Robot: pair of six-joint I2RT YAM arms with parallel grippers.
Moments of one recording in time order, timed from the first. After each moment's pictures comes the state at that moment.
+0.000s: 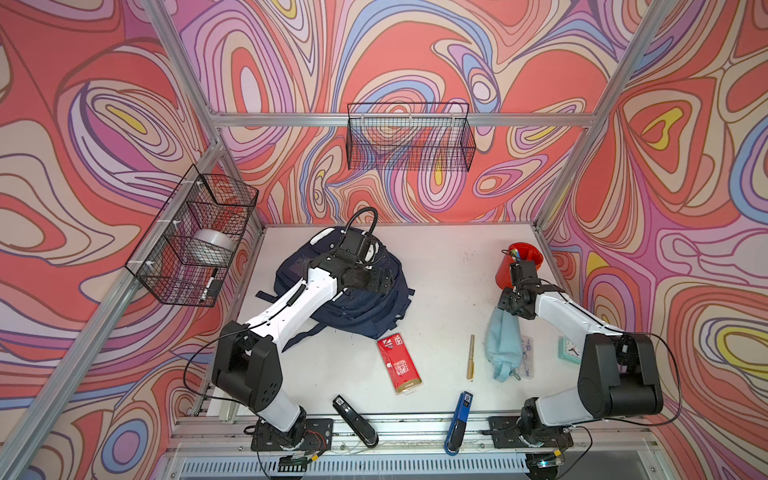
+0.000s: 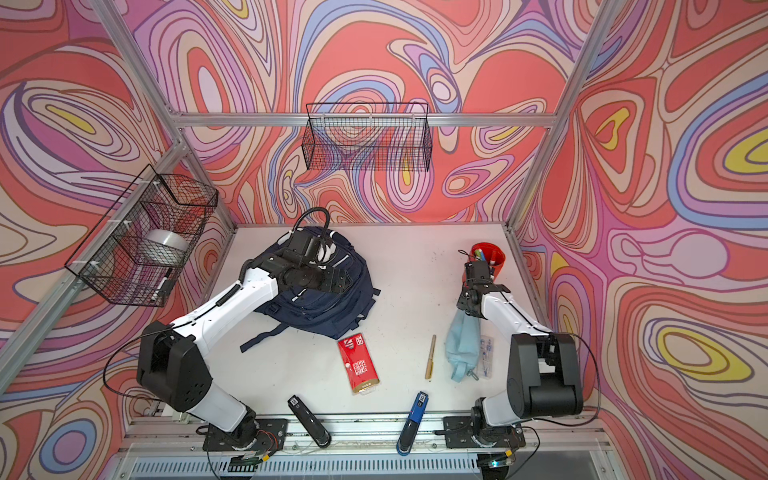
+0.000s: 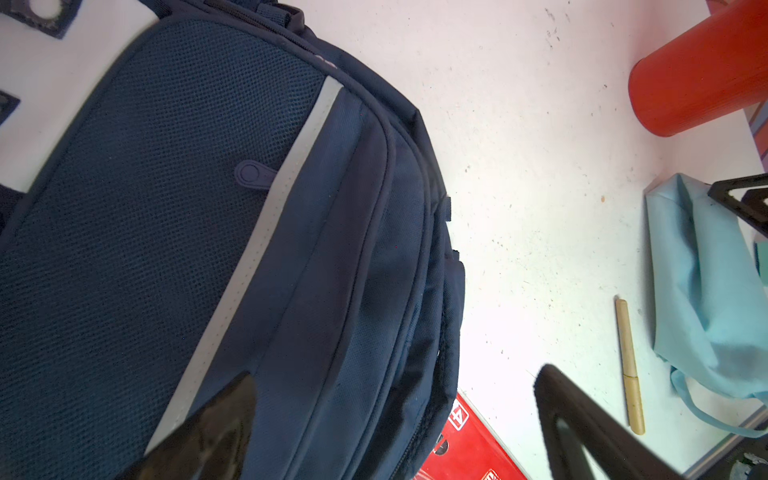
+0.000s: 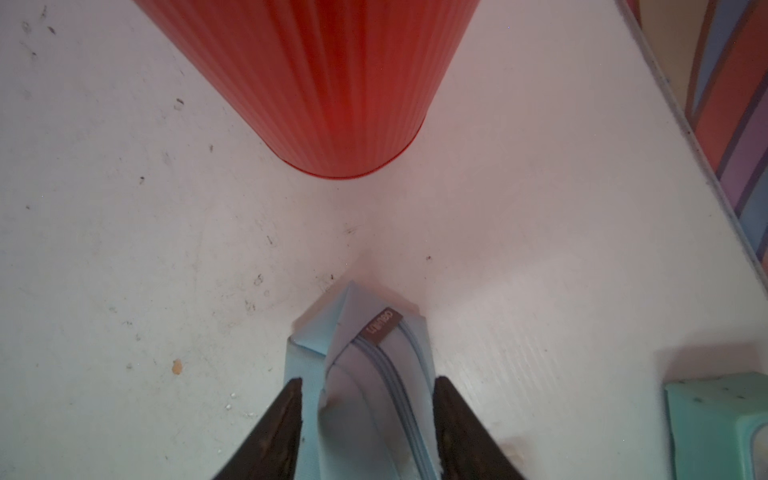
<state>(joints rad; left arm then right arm) -0.47 1.60 1.35 -0.71 0.12 -0.27 0.00 1.49 0.89 -0.50 0.22 0.43</state>
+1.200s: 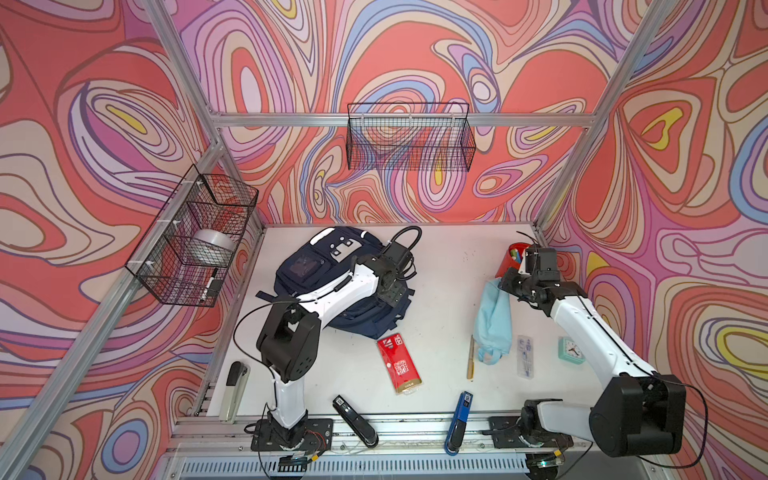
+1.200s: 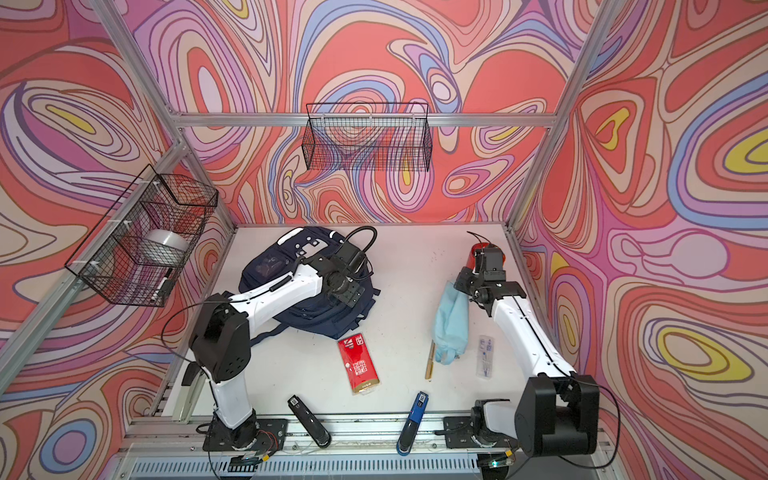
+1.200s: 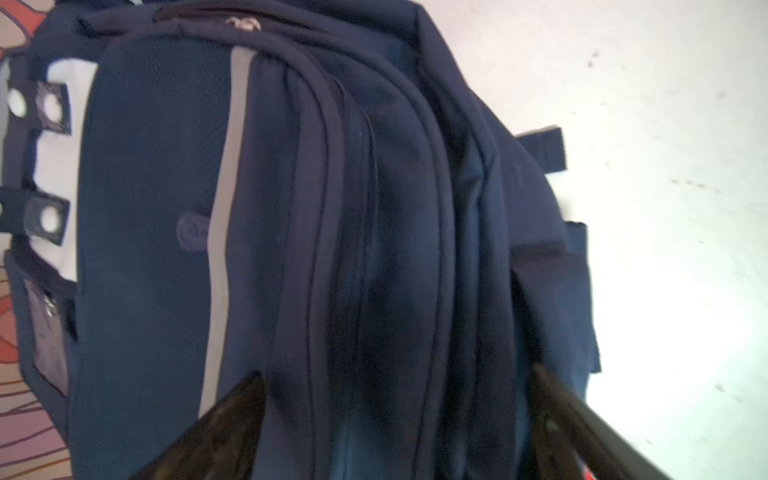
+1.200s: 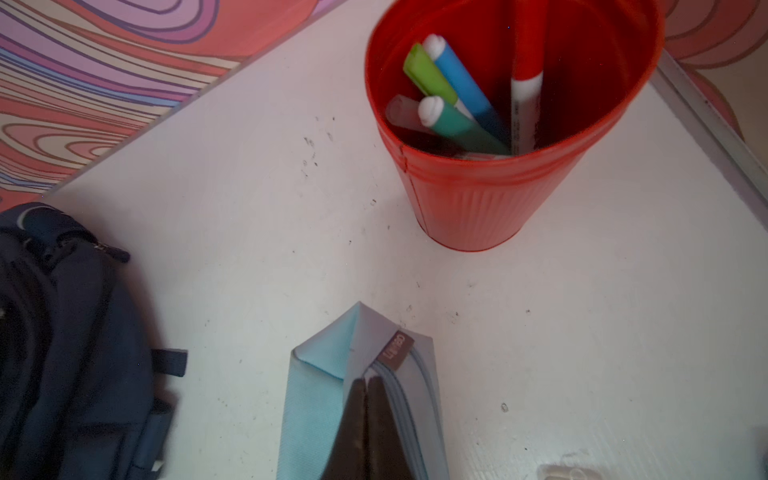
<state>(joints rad) -0.66 1.91 1.55 -0.83 -0.35 -0.04 0.01 1.28 1.01 -0.53 -0.01 0.45</state>
